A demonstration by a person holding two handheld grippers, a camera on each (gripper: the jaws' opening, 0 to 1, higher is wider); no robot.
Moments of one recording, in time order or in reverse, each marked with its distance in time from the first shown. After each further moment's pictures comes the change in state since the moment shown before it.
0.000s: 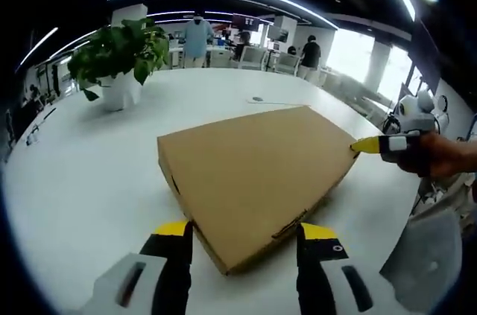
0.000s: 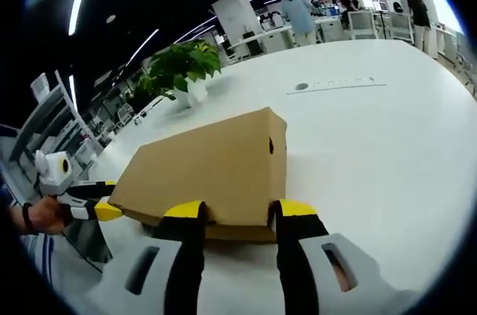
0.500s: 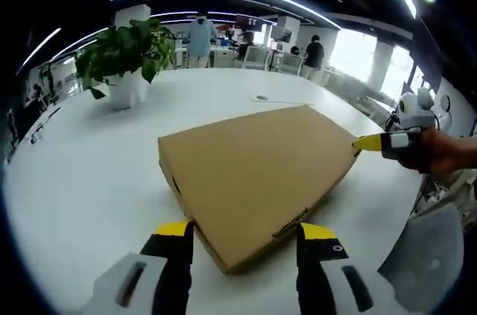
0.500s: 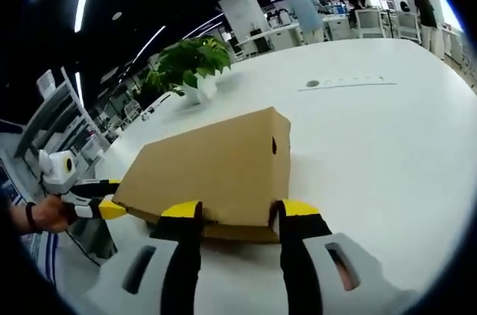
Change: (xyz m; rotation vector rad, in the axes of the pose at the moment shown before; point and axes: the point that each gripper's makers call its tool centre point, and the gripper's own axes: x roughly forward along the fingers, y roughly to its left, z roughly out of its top) left arm -0.003 0.006 -0.004 0.010 0.002 0.017; right arm 0.000 0.012 -0.001 -0.010 0.019 0.082
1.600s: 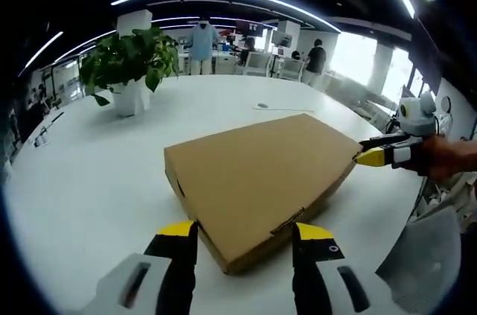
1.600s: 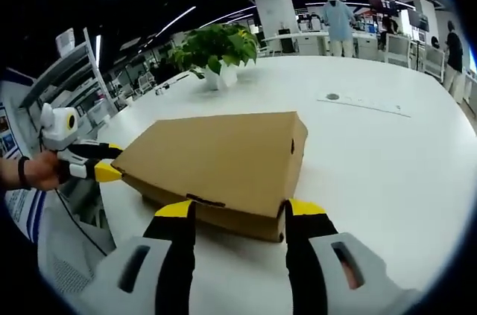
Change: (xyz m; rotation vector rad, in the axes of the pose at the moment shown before) left arm -0.016 -0.002 0.014 -0.009 -0.042 0.013; right arm -0.009 0.009 0.000 -0.203 0.036 0.000
